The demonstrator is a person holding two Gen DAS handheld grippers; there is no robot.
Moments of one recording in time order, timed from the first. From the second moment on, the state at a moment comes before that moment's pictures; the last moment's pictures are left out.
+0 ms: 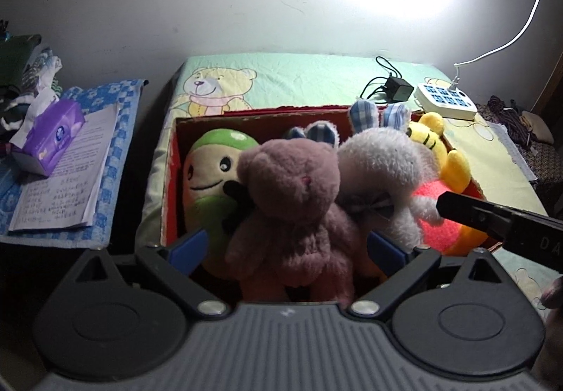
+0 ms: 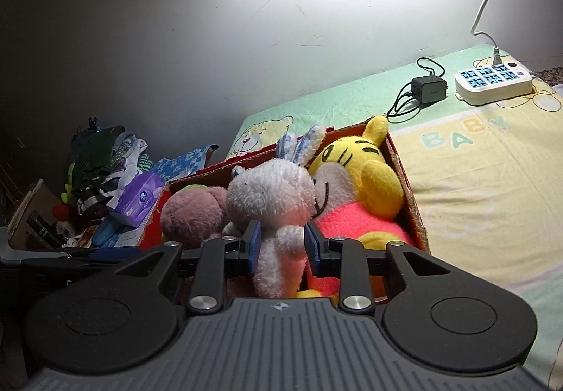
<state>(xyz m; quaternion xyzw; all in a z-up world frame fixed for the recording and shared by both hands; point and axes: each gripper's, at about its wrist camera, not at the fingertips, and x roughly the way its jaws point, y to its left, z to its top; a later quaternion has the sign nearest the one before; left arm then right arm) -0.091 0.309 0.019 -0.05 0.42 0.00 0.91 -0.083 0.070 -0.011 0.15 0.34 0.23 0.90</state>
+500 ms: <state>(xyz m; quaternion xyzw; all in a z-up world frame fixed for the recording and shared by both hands) -0.087 0.282 0.012 0.00 0.44 0.07 0.89 -0.088 0.061 -0.009 0.13 0.34 0.20 0.91</state>
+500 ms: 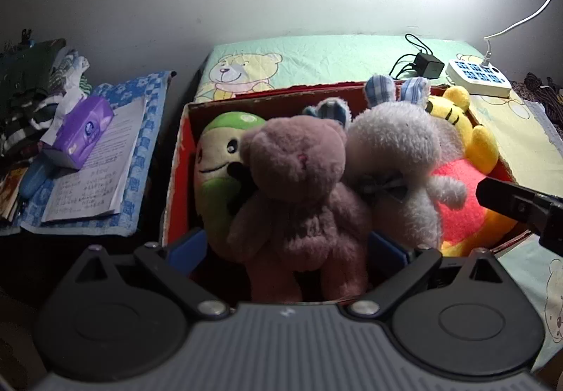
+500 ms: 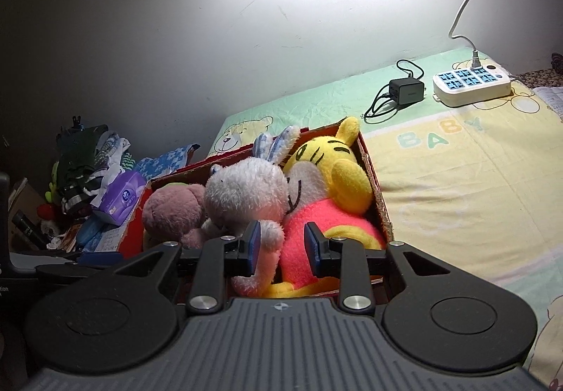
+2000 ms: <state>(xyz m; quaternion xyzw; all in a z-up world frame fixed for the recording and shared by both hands) -0.074 0.230 0.012 0.00 0.46 0.16 0.88 -0.072 0.028 0.002 0.07 0.35 0.24 0.90</state>
